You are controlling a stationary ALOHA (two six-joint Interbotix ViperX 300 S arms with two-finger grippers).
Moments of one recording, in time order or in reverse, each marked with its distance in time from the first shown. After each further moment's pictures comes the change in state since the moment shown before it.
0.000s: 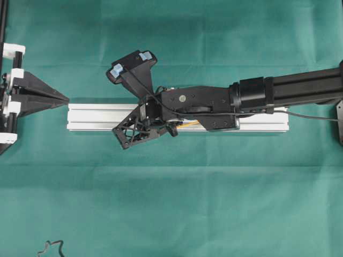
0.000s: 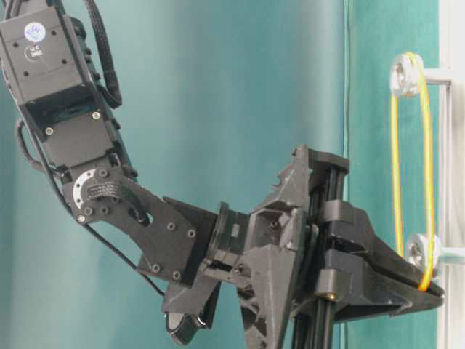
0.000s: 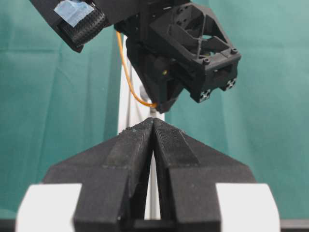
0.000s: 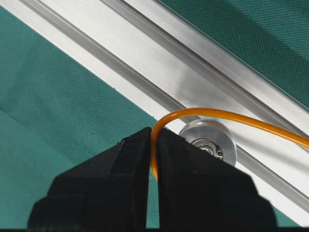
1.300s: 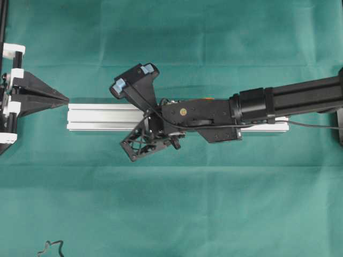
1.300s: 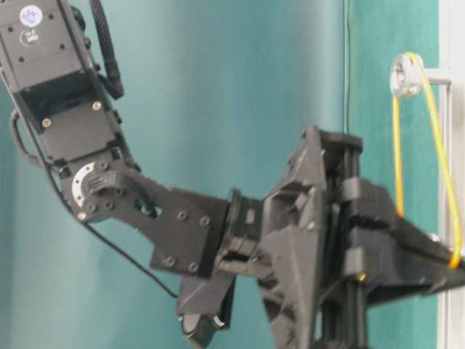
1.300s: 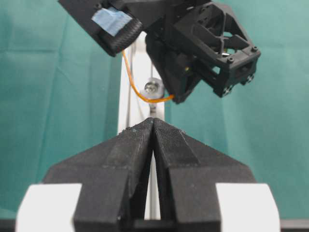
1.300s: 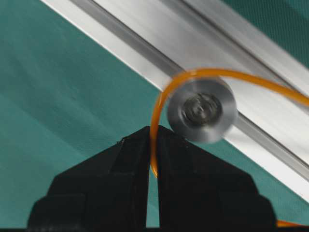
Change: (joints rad) left arm 0.000 0.000 0.000 0.000 0.002 -0.002; right arm 0.048 -0.003 0.029 -0.006 0.091 0.000
